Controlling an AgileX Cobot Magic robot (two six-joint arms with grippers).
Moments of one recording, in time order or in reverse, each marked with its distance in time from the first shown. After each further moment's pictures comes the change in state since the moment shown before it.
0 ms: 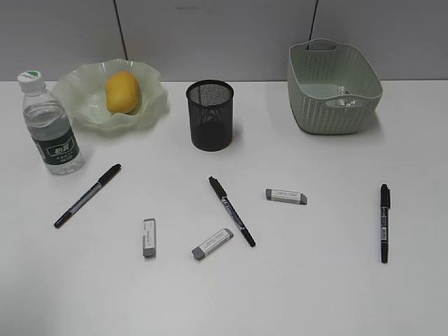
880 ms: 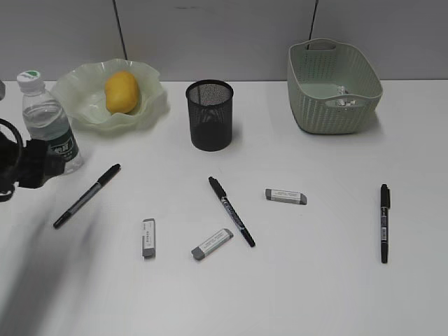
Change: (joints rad) left arm 0.000 0.764 0.060 -0.032 -1.088 0.000; right arm 0.000 0.000 0.000 0.001 0.001 0.000
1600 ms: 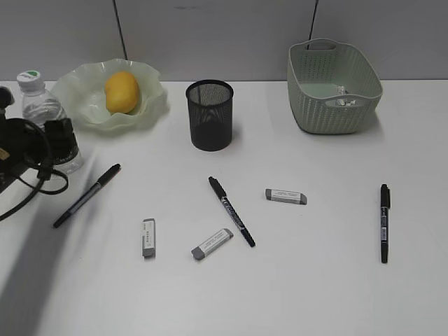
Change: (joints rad) left arm 0.000 0.461 -0.017 -0.197 -0.903 0.001; right arm 0.000 0.000 0.000 0.000 0.000 0.000
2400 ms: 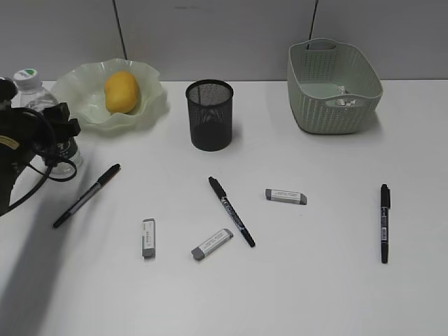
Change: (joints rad) left arm -0.001 0.085 -0.081 -0.039 -0.118 0.007; right arm 0.000 0.000 0.000 0.000 0.002 0.000
